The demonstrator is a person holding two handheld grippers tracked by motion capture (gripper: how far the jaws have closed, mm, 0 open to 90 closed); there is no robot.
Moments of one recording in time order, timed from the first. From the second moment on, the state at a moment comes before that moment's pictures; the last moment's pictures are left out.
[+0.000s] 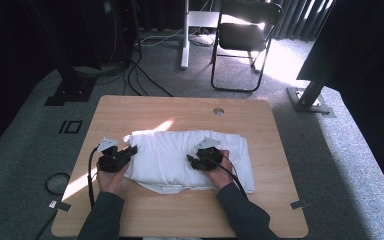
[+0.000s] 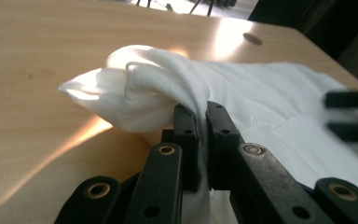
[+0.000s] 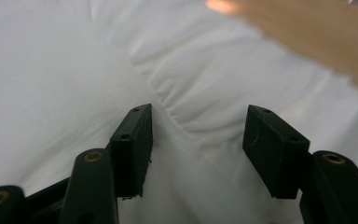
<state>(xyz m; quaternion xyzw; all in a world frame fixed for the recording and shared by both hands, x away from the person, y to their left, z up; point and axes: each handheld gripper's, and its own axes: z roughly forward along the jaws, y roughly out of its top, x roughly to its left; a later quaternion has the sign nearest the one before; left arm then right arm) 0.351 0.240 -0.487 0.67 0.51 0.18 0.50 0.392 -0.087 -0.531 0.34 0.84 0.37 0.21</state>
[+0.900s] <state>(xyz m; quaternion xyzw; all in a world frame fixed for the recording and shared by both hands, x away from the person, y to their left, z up) 0.361 0.195 -0.432 0.68 0.43 0.18 0.57 0.397 -0.028 -0.551 0.36 0.82 0.39 0.22</state>
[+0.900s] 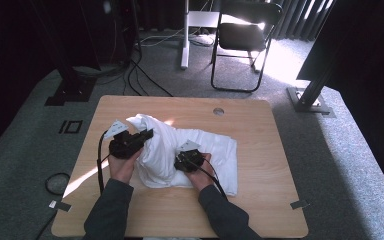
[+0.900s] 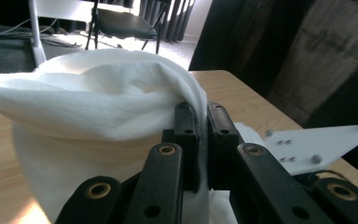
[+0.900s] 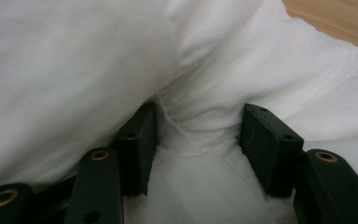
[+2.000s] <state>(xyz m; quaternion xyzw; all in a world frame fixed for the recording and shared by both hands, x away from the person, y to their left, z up) 0.357 0.182 -0.424 0.70 0.40 0.18 0.56 0.385 -0.015 -0.554 0.33 0.84 0.40 0.15</state>
